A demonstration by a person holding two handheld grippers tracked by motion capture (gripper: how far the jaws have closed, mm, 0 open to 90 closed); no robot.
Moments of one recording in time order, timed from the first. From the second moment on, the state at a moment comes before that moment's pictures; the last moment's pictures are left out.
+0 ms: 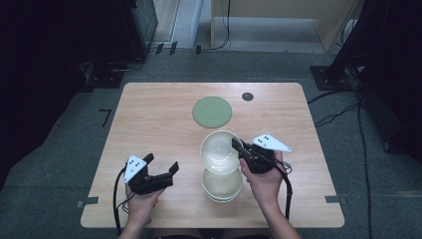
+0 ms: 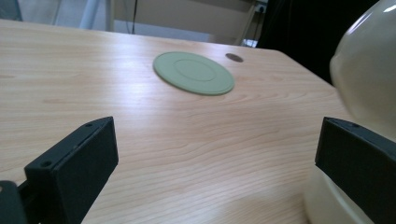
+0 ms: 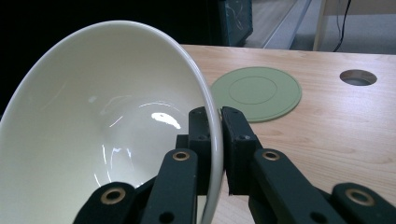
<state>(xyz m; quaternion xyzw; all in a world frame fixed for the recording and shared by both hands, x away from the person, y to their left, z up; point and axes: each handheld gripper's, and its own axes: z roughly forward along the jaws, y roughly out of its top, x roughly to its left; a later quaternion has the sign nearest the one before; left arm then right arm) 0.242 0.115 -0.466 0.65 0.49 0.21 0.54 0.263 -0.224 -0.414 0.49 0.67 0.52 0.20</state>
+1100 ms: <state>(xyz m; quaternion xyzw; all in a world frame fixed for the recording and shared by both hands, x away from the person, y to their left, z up) 0.259 0.130 -0.513 0.65 0.54 0.21 0.50 0.321 -0.214 -0.415 0.51 0.67 0.51 0.20</state>
